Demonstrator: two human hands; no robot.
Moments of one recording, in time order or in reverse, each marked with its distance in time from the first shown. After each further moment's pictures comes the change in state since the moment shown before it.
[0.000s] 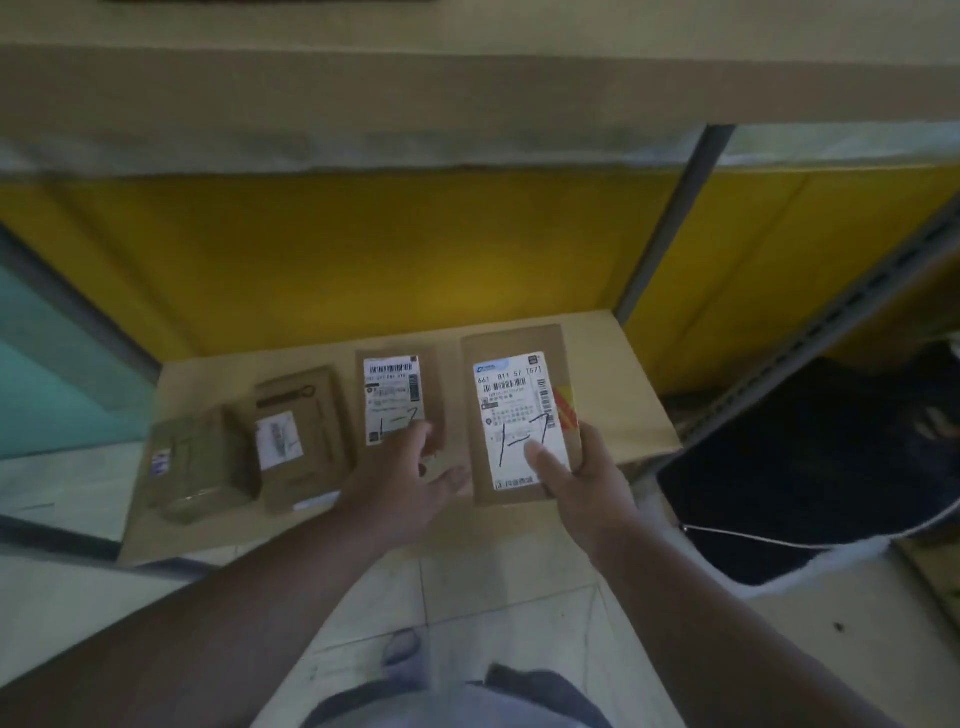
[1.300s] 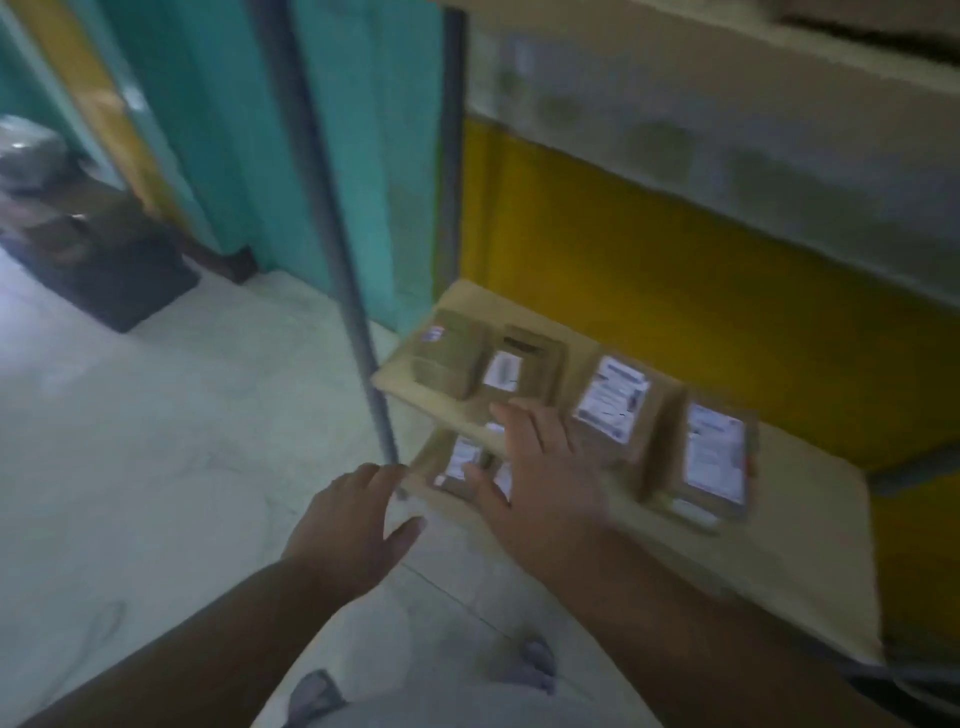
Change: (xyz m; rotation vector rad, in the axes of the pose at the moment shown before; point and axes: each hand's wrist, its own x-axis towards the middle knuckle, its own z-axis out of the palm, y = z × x) left_hand -0.212 -0.116 -0.006 0.313 0.462 -0.401; right_hand -0.112 -0.075 0.143 -0.913 -0.436 -1.042
